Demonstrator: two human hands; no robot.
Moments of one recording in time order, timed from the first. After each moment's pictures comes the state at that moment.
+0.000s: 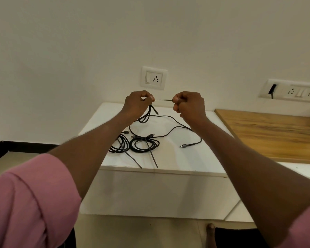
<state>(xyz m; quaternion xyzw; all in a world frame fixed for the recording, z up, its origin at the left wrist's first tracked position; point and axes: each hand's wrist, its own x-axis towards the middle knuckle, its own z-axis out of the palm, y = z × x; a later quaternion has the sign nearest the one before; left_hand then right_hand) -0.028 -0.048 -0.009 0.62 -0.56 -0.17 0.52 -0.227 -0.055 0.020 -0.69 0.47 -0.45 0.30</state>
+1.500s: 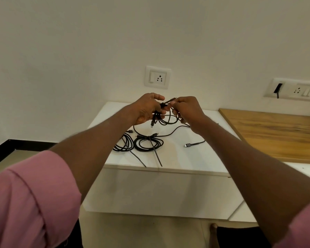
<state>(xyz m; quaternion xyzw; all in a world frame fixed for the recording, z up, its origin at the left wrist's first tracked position) -0.042 -0.034 0.008 0.52 -0.46 -0.51 0.51 -0.215 -0.063 0.010 -0.69 0.46 -0.39 0.39</state>
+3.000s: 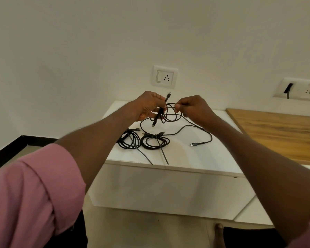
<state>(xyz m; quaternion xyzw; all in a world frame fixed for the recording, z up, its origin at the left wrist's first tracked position) -0.029 -0.025 0.014 0.55 -0.48 -0.47 0.50 -0.225 -0.054 0.019 -0.81 0.42 -0.32 0.26</state>
